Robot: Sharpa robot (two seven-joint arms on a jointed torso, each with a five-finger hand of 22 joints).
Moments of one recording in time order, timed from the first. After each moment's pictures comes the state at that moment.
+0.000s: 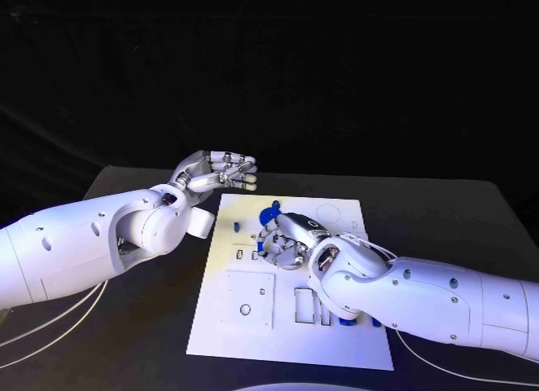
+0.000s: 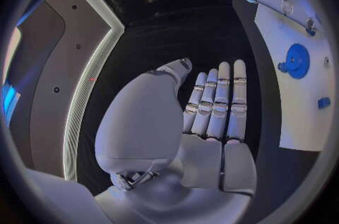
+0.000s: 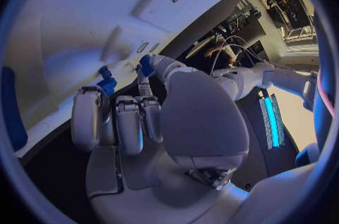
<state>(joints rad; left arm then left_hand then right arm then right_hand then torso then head) 1.19 -0.89 -0.02 1.53 -0.10 -0.25 0.38 1.47 -0.17 0.39 0.21 0.22 0.88 0.22 0.25 0.16 1.06 0.17 0.07 0.07 1.01 0.12 0.30 0.26 0.16 0.87 0.22 0.49 0.22 1.11 -0.51 -0.16 1.53 -1.38 -0.53 -0.28 1.39 -0.16 0.43 0.19 0.24 1.03 0.12 0.18 0.45 1.47 0.04 1.50 1.31 1.46 -0.02 1.55 1.31 0.07 1.42 0.08 1.36 1.31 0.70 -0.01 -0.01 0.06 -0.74</state>
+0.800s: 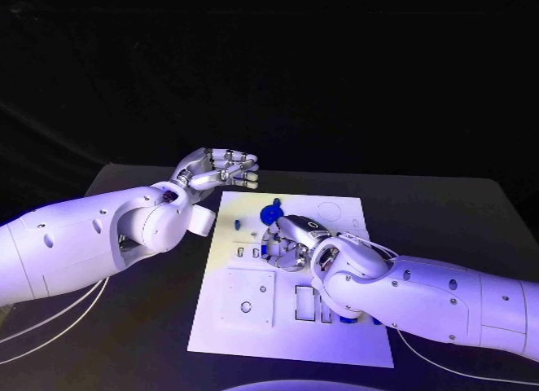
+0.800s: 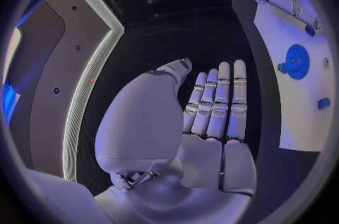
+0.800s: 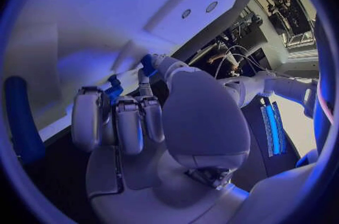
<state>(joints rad) 1.19 -0.89 -0.02 1.53 -0.10 -0.24 0.38 1.47 -0.17 0.39 0.21 0.22 0.88 0.22 0.25 0.16 1.06 0.17 0.07 0.07 1.01 0.12 0.30 0.26 0.16 0.87 0.22 0.49 0.22 1.10 -0.51 -0.16 1.51 -1.43 -0.48 -0.30 1.36 -0.18 0.43 0.19 0.24 1.03 0.12 0.18 0.47 1.47 0.04 1.50 1.31 1.46 -0.02 1.55 1.31 0.07 1.43 0.08 1.36 1.31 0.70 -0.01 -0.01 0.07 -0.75</state>
